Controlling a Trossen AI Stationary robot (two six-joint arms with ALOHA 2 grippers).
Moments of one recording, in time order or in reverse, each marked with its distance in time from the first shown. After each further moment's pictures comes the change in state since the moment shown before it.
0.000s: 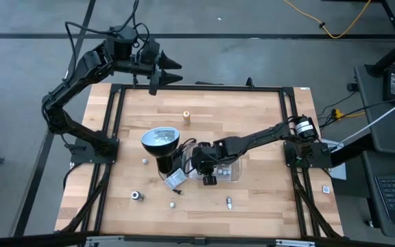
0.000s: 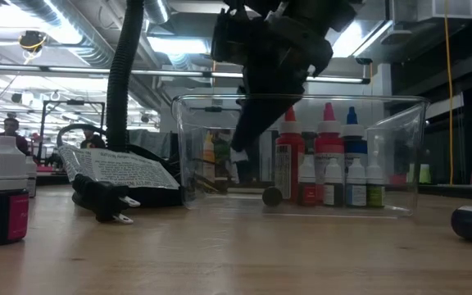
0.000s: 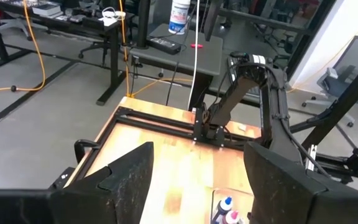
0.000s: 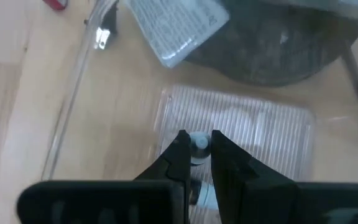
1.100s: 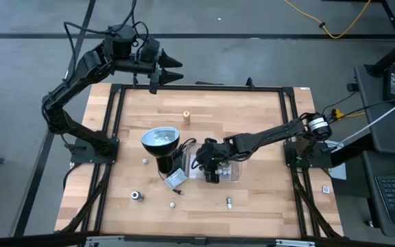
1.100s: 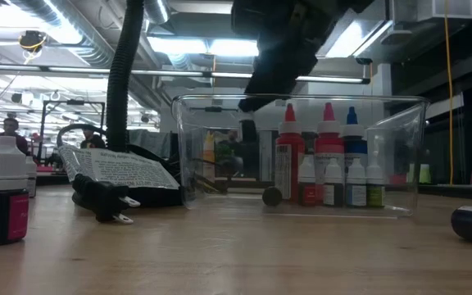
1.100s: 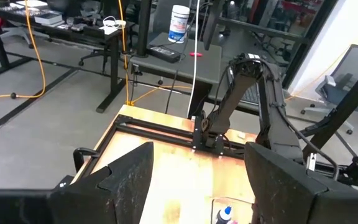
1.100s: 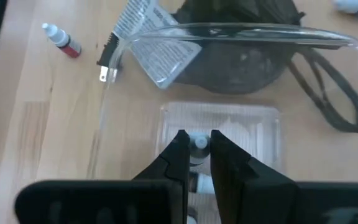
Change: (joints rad) left arm 0.000 0.000 0.000 0.040 0.000 -0.020; right arm 0.008 -0.153 -0.090 0.055 0.050 0.129
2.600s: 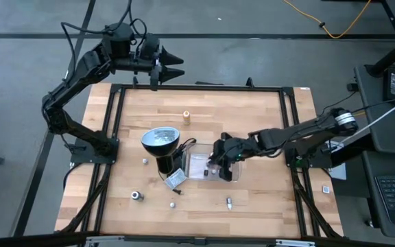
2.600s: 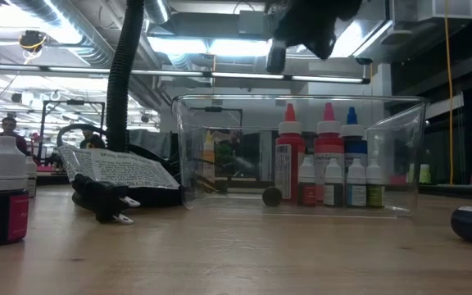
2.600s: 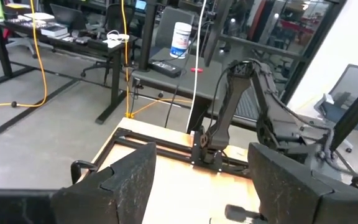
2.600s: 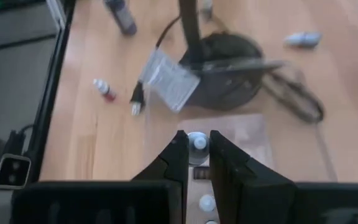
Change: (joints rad) left arm 0.000 0.001 0.000 0.071 0.000 -0.063; right arm 0.059 -0.298 -0.161 0.060 0.101 0.176
